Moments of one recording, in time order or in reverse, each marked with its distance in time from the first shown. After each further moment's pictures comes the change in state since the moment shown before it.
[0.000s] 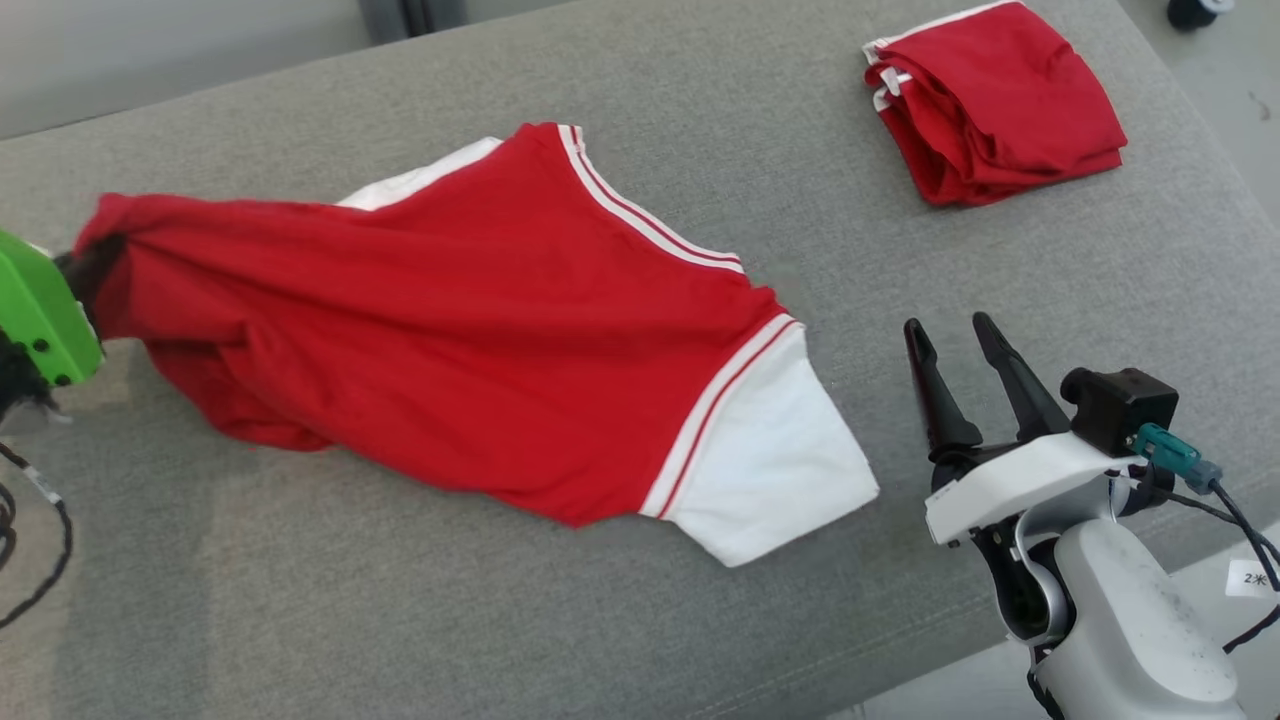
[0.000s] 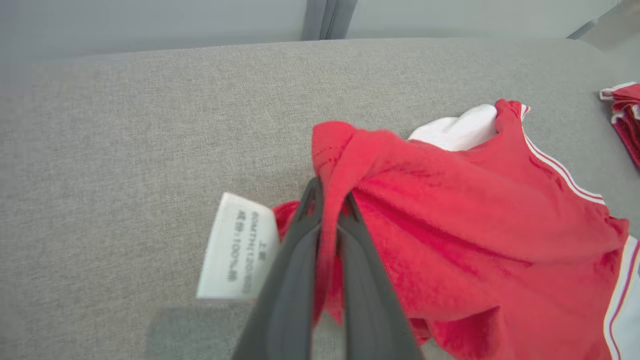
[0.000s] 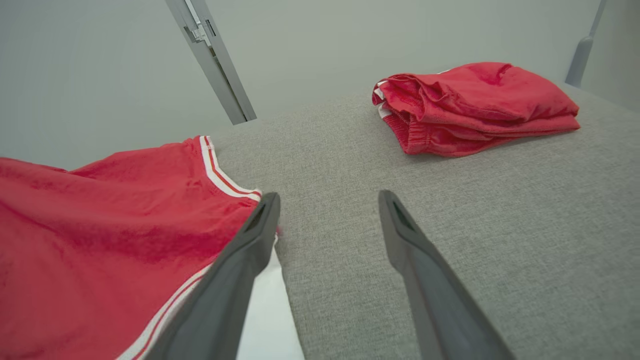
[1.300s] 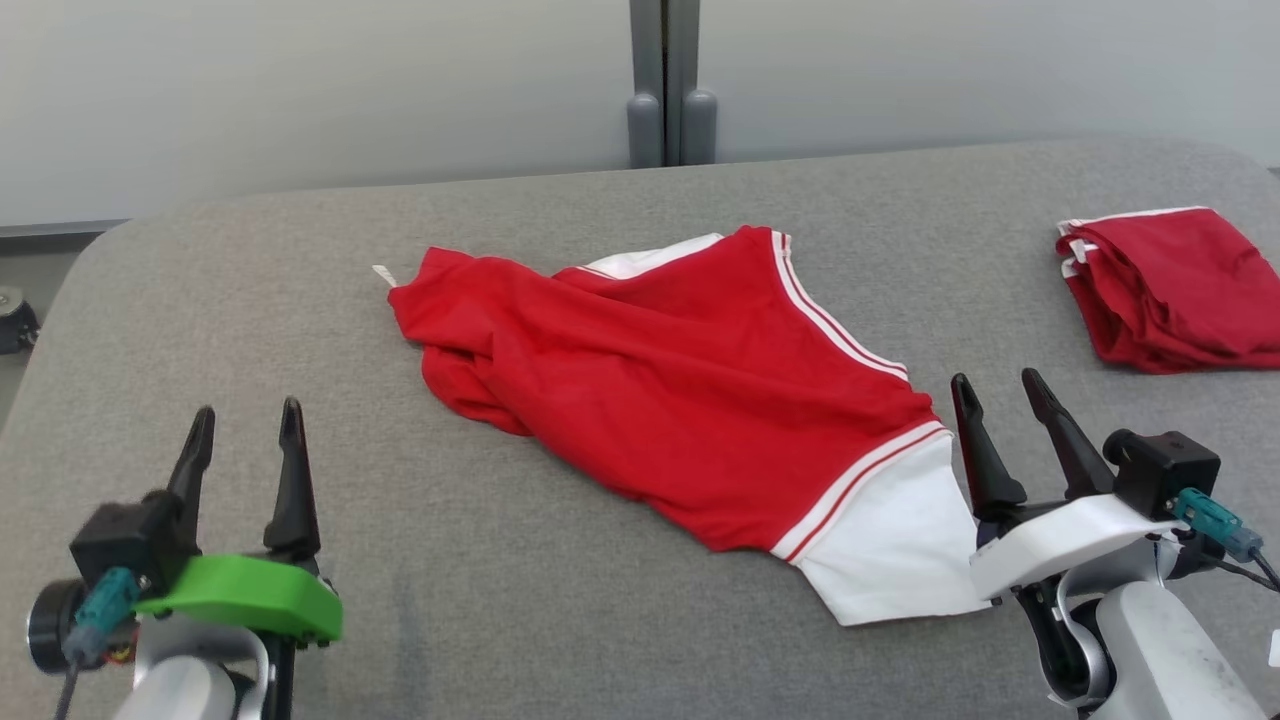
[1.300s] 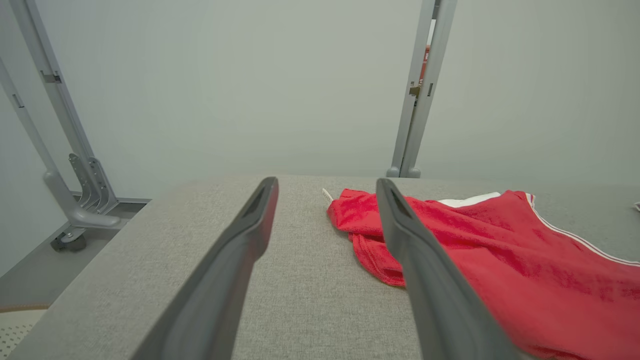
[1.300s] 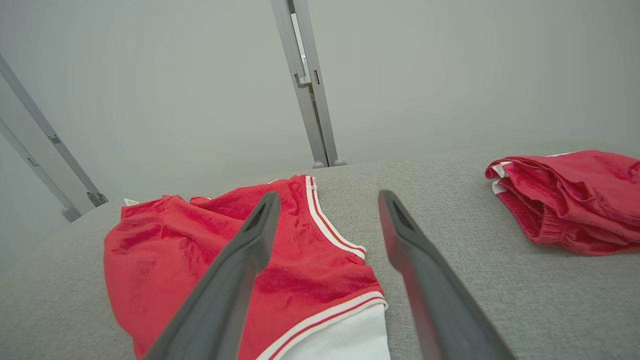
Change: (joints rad) left arm 0.600 -0.213 0.113 -0.408 0.424 0.344 -0.715; right arm 0.121 -0.020 -0.065 -0.057 -0.054 0.000 -0.008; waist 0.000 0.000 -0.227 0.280
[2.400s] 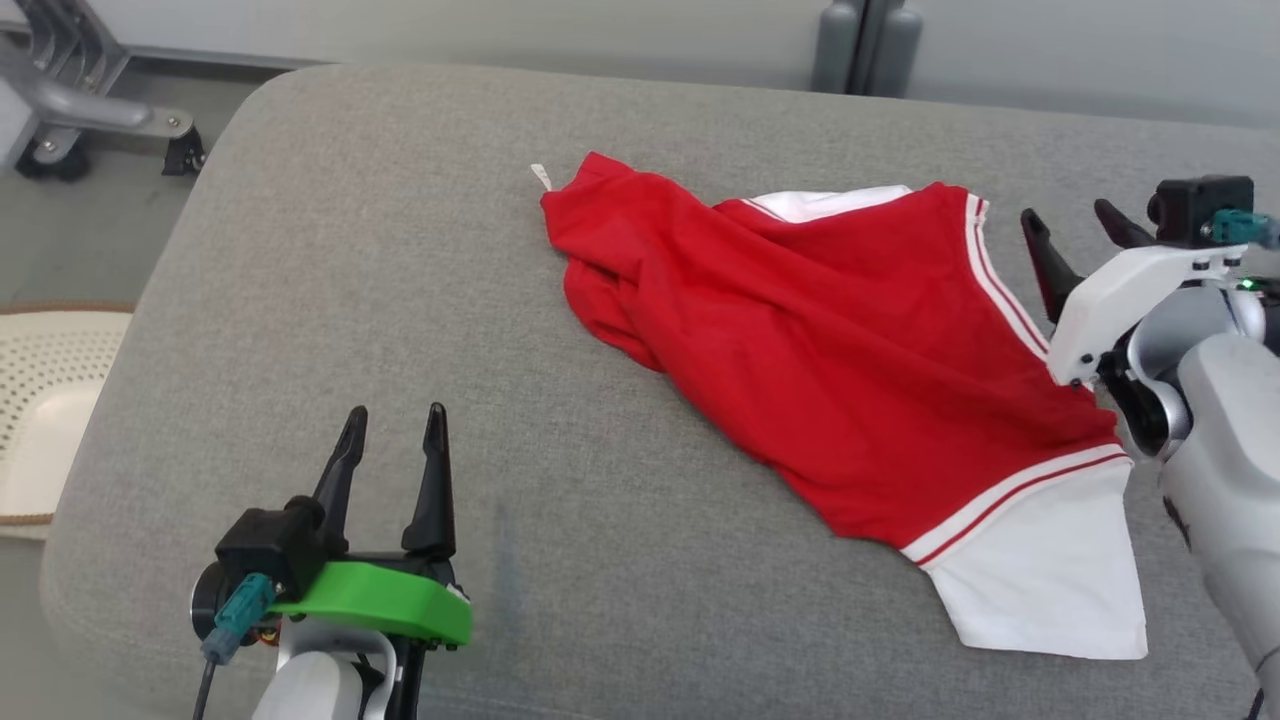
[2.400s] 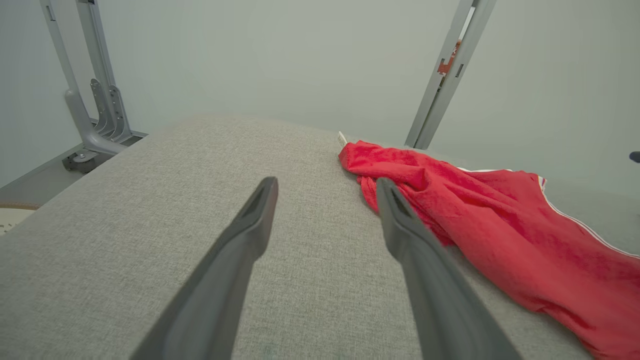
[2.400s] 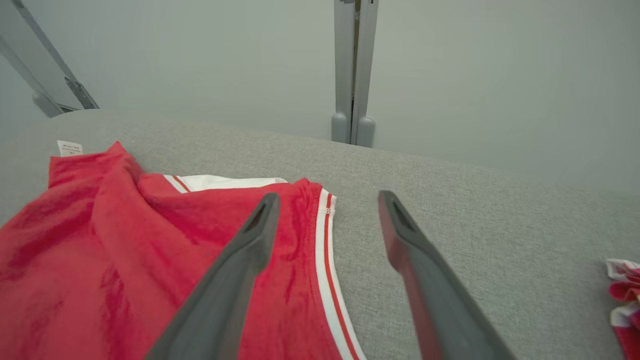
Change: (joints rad) left arm 0.054 -0.361 0.184 0.085 0.271 -0.261 0.000; right arm -0.511 -0.174 0.121 0.450 0.032 0.000 0.225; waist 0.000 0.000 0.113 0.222
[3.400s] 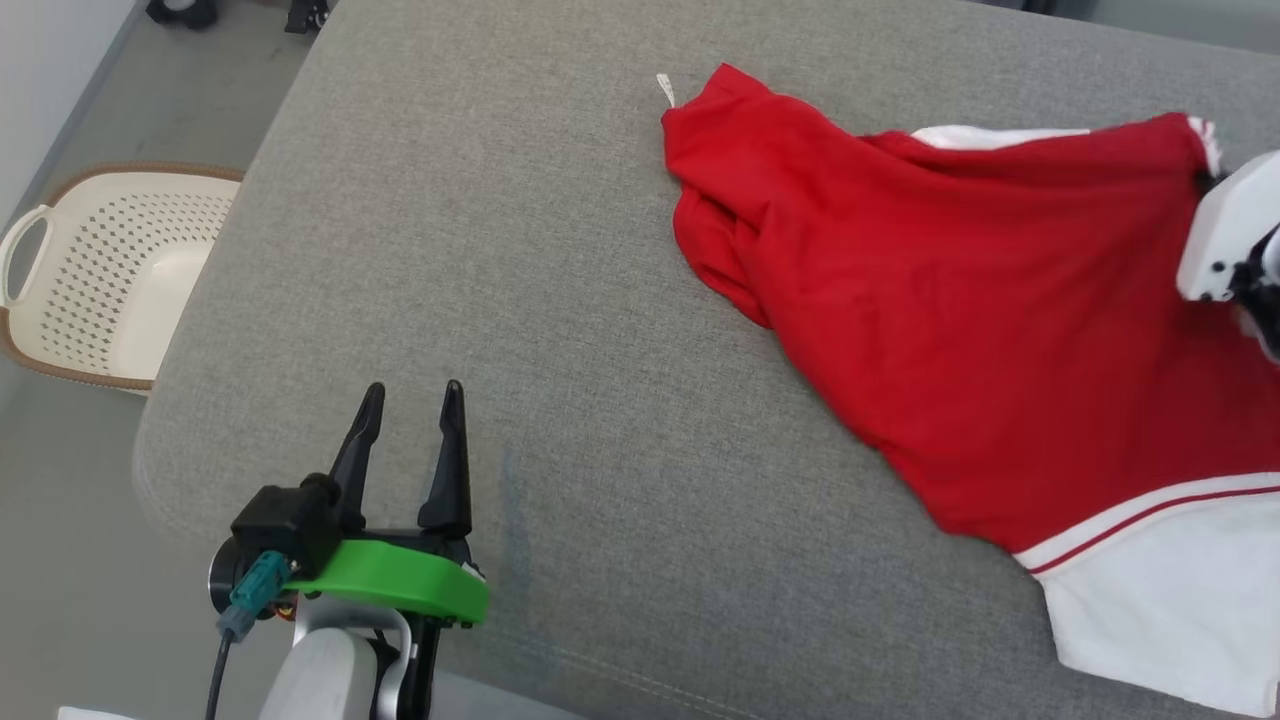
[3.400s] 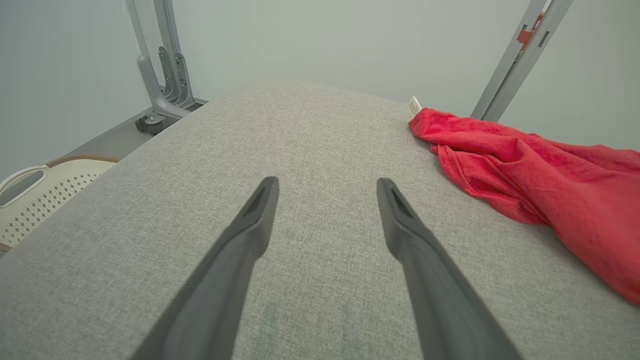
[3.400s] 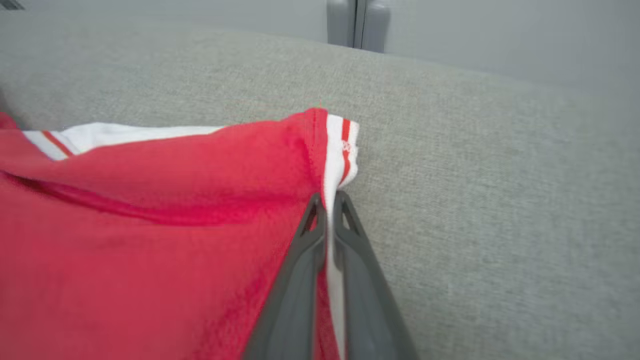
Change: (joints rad) left arm -0.042 -0.080 0.066 0.049 0.071 -0.072 0.000; right arm -0.293 -0.128 0.155 0.386 0.157 0.000 0.136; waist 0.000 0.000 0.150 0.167
